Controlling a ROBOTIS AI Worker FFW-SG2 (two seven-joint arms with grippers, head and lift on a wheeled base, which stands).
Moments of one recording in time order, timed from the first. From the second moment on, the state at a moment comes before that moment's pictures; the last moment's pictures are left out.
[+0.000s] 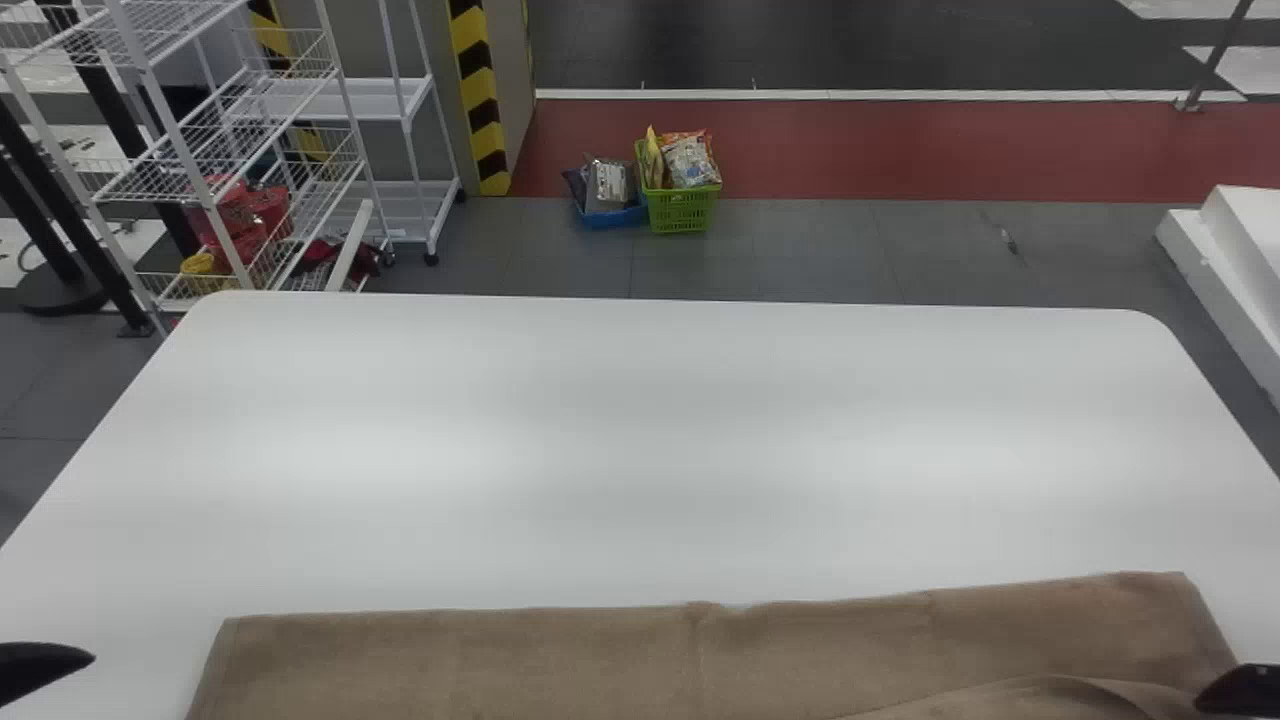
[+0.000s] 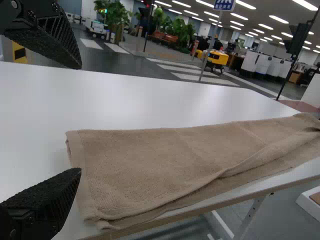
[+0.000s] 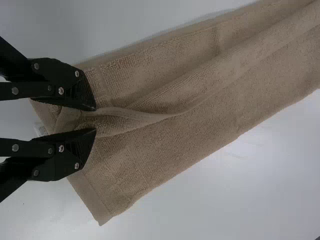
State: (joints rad) left arm 0.32 0.28 0.91 -1.33 -0.40 -1.50 -1.14; right arm 0.44 -0.39 -0.46 -1.96 0.56 0.04 1.36
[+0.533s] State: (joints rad) left arm 0.32 0.28 0.91 -1.33 -0.40 -1.50 -1.14; right arm 0.44 -0.39 -0.48 -1.96 0.52 0.03 1.36
